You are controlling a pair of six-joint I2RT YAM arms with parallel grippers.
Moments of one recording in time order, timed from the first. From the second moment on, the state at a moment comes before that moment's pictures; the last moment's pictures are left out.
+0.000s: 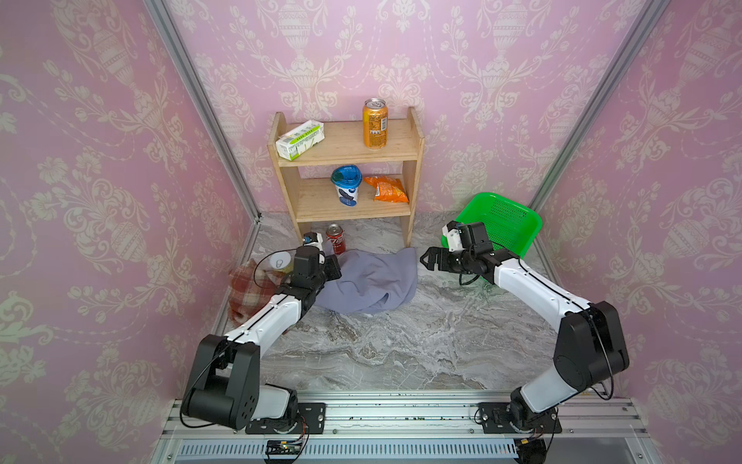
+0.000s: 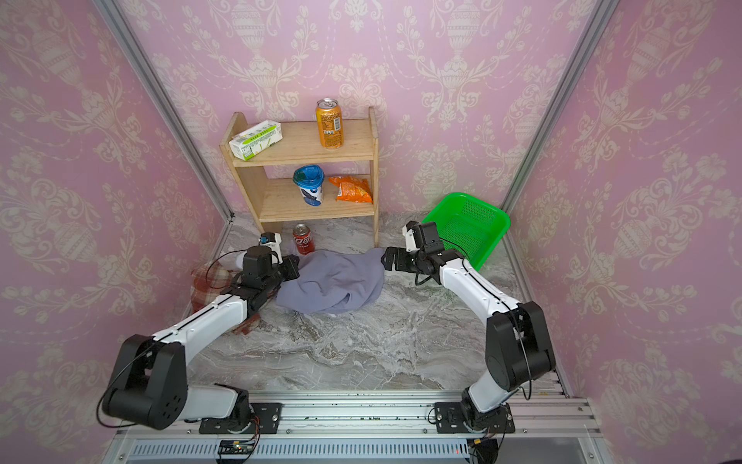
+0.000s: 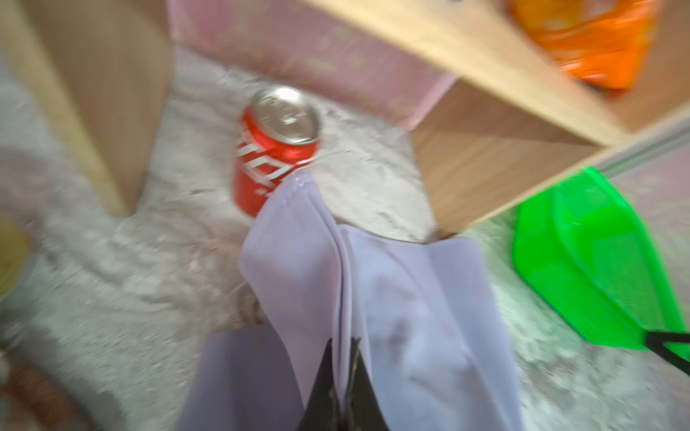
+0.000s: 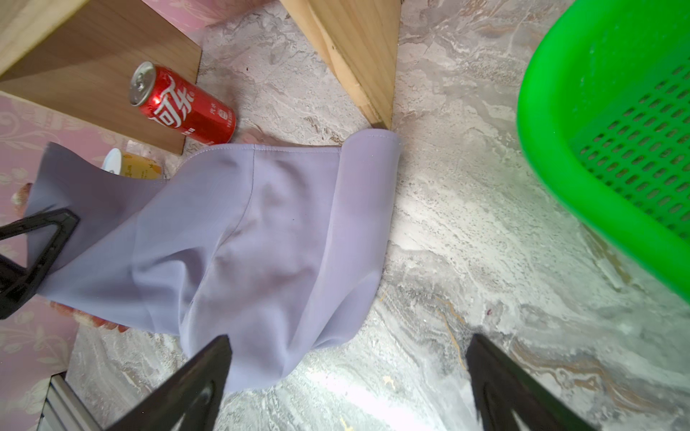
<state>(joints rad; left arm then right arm) -0.24 1.32 0.74 0.17 0.13 -0.47 0.31 1.57 1.19 -0.42 -0.26 0.39</state>
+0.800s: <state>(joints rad) -0.64 1.58 0.65 0.90 0.58 -0.62 0.18 1.21 0.99 -0.54 -0.27 0.42</state>
